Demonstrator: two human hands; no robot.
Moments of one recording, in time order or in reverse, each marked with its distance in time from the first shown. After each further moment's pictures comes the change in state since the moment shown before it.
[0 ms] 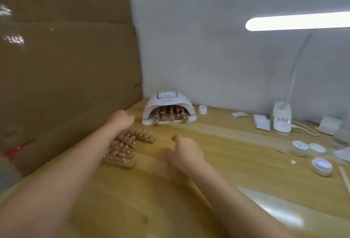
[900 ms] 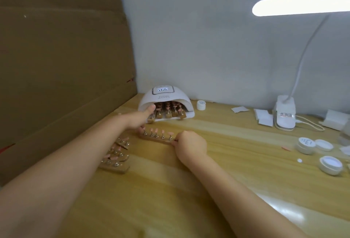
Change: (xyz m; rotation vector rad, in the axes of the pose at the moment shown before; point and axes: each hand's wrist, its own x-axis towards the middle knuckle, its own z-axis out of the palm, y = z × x) left_hand 0.010 0.036 0.029 0.012 -0.512 0.075; right_hand 0.041 0.026 0.011 -0.231 0.039 0.104
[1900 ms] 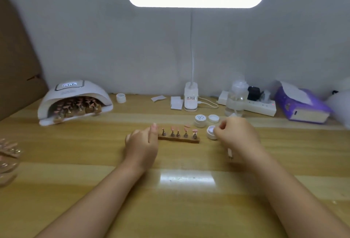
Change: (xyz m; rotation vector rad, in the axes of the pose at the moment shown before) left_hand -0.102 0.161 0.219 -0.266 0.481 0.698; right_hand -0.135 0.267 -0.128 -0.031 0.258 0.490
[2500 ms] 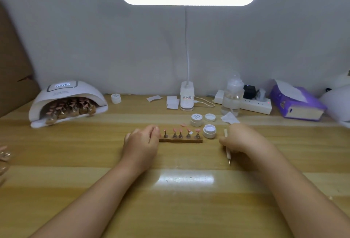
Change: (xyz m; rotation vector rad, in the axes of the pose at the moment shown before) left_hand 0.000 0.008 0.001 0.070 -0.083 -0.008; right_hand 0.007 0.016 -0.004 -0.212 -0.339 0.100
